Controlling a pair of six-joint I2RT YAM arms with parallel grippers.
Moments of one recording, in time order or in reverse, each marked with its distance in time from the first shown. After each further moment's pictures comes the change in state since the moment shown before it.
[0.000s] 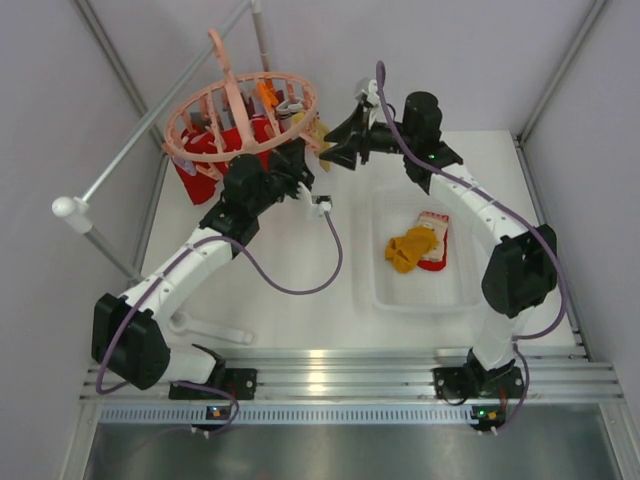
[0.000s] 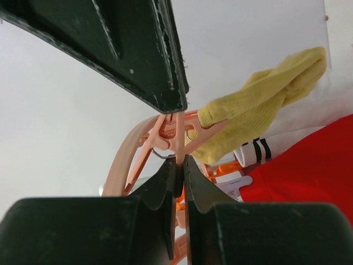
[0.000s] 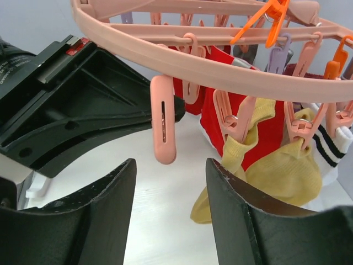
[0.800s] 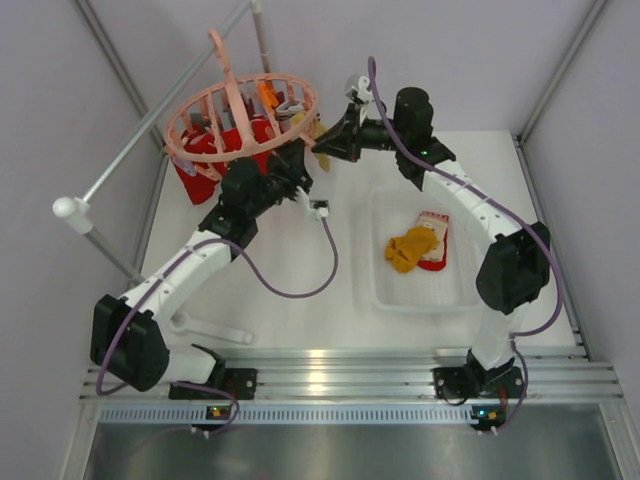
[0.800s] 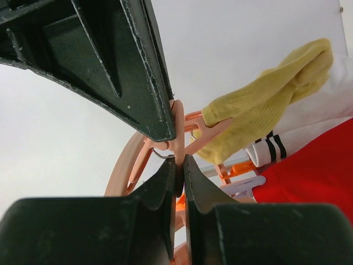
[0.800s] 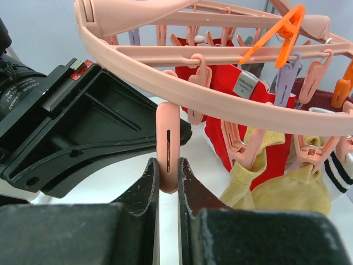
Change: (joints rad) left arm 0.010 -0.008 -0.036 0.055 0.040 0.073; right arm 0.035 0.051 0.095 -0.038 0.009 0.008
